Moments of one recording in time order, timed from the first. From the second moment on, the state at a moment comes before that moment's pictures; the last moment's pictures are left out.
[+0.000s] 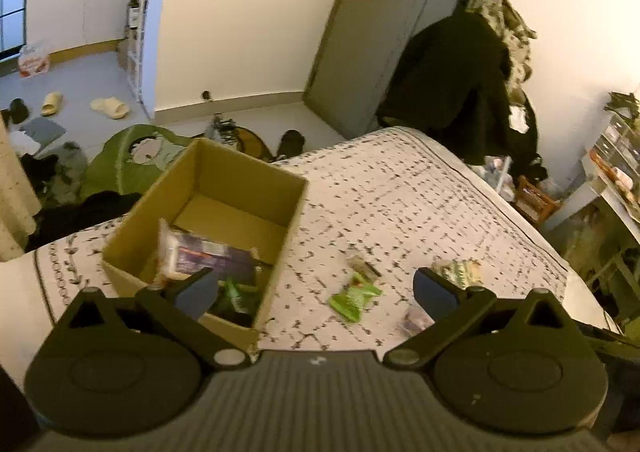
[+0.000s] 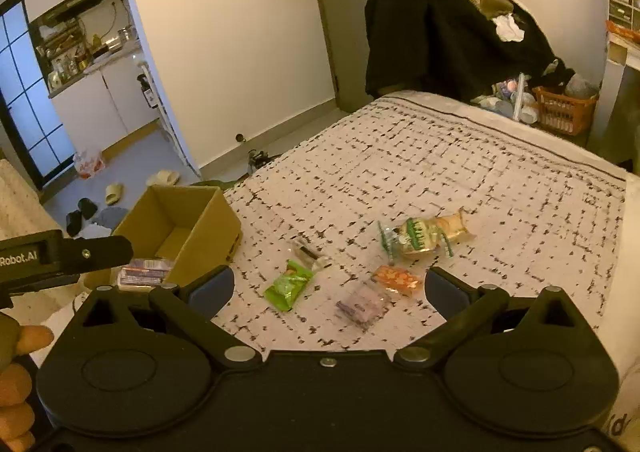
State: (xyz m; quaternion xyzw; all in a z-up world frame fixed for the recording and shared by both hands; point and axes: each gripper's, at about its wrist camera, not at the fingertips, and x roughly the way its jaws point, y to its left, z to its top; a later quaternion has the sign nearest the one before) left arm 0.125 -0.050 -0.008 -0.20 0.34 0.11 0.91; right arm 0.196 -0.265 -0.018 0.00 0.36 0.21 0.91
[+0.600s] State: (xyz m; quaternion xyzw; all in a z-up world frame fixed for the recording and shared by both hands) left arm 0.156 -0.101 -0.045 -0.20 0.35 0.07 0.91; right arm 0.228 -0.312 -0.050 0.06 0.41 0.11 0.90
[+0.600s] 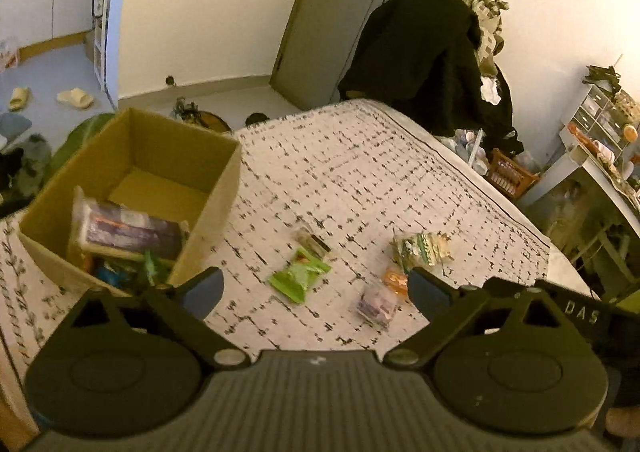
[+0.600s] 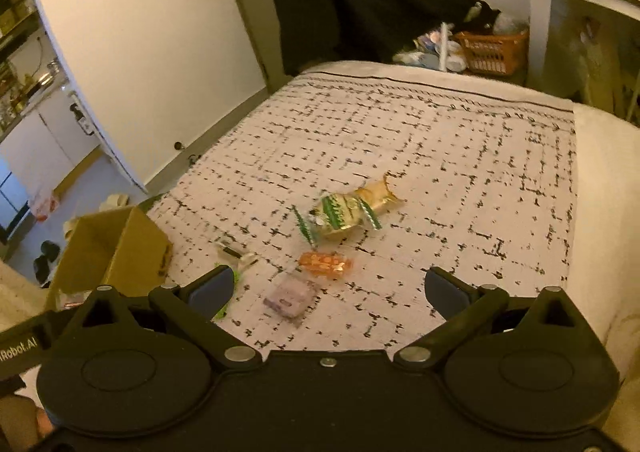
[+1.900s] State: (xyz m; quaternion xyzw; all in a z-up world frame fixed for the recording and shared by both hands) left arm 0.244 -0.111 -0.138 -0.20 0.39 0.12 0.89; right arm 0.307 -0.281 -0.133 0.05 0.48 0.13 0.87
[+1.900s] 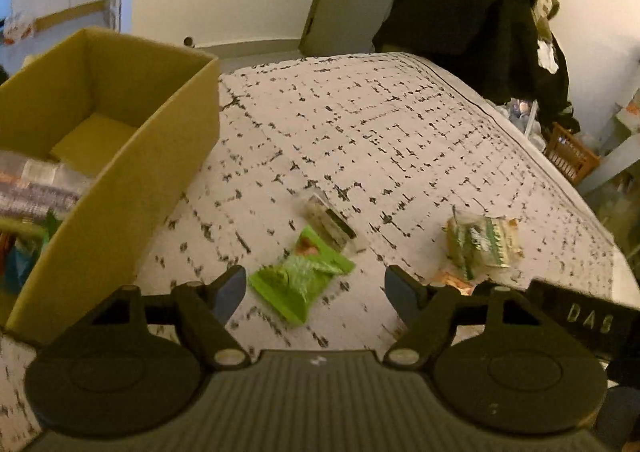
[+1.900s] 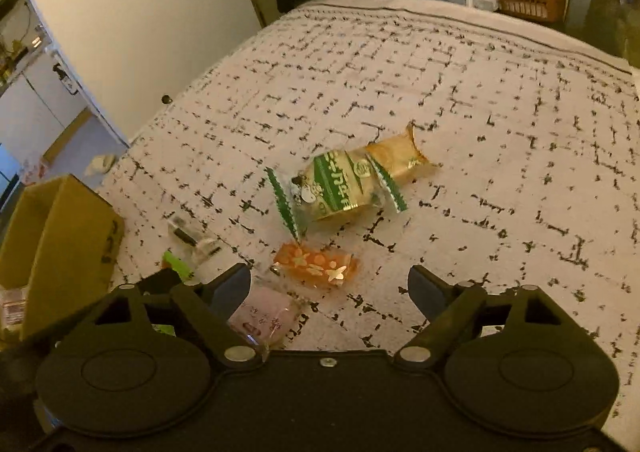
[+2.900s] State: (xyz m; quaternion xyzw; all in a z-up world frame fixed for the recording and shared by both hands) left arm 0.233 -0.096 -0.129 -0.18 0.40 0.11 0.89; right arm 0.304 -0.244 -0.139 -0.12 0.45 0.15 0.87
